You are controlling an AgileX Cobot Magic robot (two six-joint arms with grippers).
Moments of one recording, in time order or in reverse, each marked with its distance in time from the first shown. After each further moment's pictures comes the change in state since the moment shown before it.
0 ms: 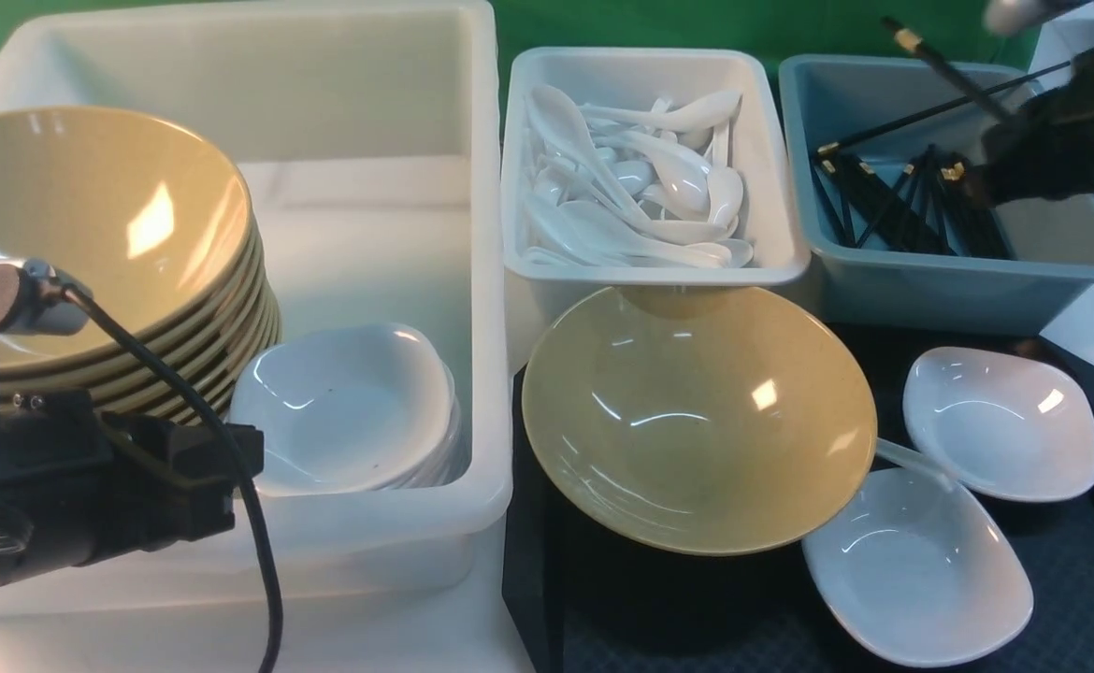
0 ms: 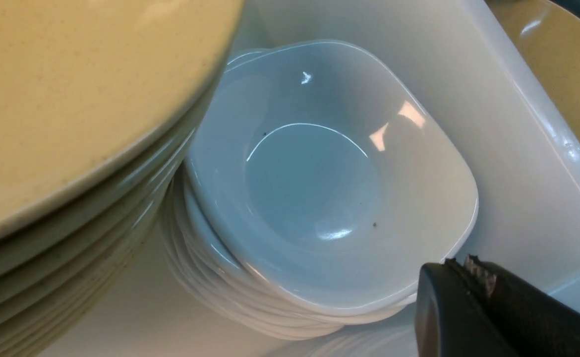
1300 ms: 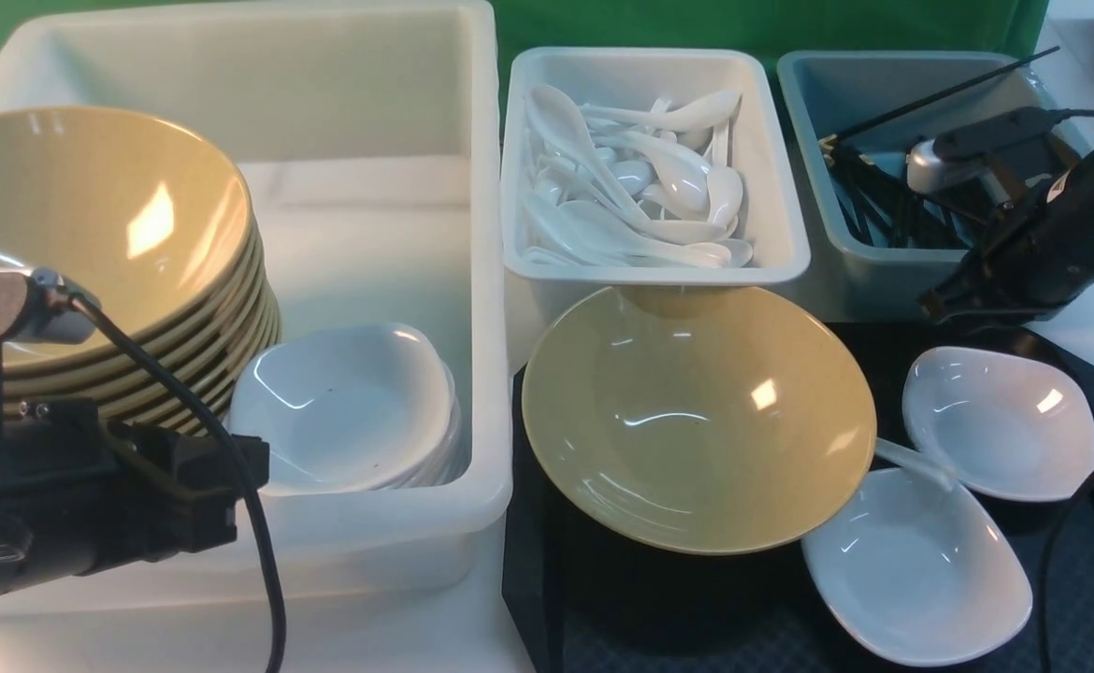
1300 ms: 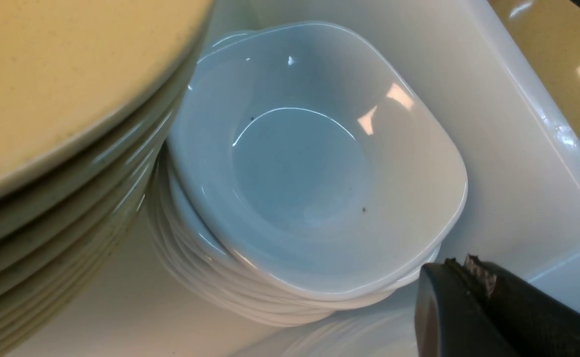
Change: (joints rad) right arm -0.051 0.273 -0.106 0.006 0.315 0.017; left arm 0.000 0.000 0.000 0.005 0.023 0.000
